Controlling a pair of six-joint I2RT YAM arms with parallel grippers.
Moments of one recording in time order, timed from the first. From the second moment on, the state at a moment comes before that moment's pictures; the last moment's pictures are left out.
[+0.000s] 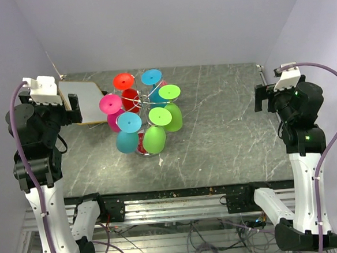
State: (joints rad) left arm 0.18 0.81 1.35 -0.65 0.16 0.18; right arm -0.10 0.86 1.24 -0.61 -0.06 -0.27
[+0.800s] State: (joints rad) left arm 0.19 0.77 1.34 -0.72 0.19 0.19; right arm -0.13 0.88 1.25 -0.65 -0.16 -0.28
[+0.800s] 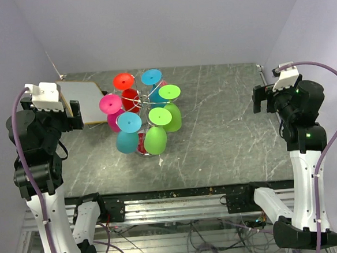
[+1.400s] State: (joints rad) left arm 0.19 0.75 1.29 -0.72 0.19 0.19; right arm -0.13 0.90 1.27 -0.65 -0.18 -0.28
